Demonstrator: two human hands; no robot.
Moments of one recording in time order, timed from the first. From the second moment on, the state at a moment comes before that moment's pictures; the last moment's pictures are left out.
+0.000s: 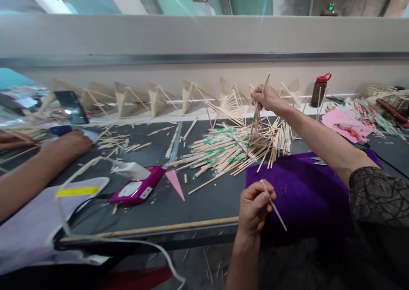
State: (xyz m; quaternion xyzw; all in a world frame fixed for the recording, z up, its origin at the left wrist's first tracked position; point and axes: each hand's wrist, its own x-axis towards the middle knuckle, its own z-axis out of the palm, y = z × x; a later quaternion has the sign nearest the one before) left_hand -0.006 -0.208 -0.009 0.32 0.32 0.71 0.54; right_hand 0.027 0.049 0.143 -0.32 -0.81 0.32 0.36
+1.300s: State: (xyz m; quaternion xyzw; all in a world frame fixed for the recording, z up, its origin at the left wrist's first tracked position) left_hand -0.007 -0.206 -0.007 0.35 0.38 0.70 0.49; right_hand 0.076 0.045 0.109 -0.26 -0.87 -0.03 0.41
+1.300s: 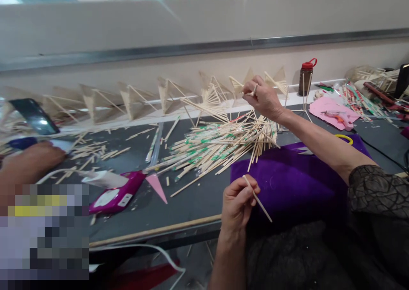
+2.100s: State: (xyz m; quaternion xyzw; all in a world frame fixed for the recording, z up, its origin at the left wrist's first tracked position) left_hand -0.004 -0.206 -0.005 0.37 0.34 0.72 0.48; right_hand 0.156 -0.001 0.049 -0.34 -0.94 -0.06 -0.03
